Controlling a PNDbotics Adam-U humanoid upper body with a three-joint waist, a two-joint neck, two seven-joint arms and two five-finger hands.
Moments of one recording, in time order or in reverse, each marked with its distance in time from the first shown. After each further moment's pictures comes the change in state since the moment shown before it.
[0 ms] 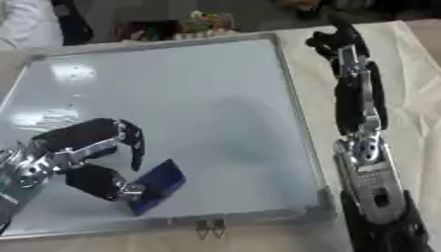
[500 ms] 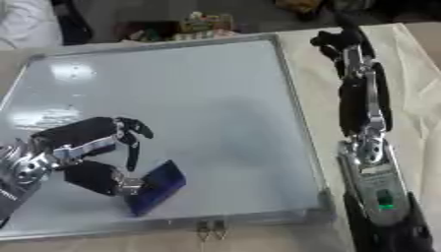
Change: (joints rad) left arm -0.037 0.045 -0.001 -0.008 0.043 0.012 -0.026; right arm -0.002 0.000 0.004 0.000 -0.006 -0.001 -0.002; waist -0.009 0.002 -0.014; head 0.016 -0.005
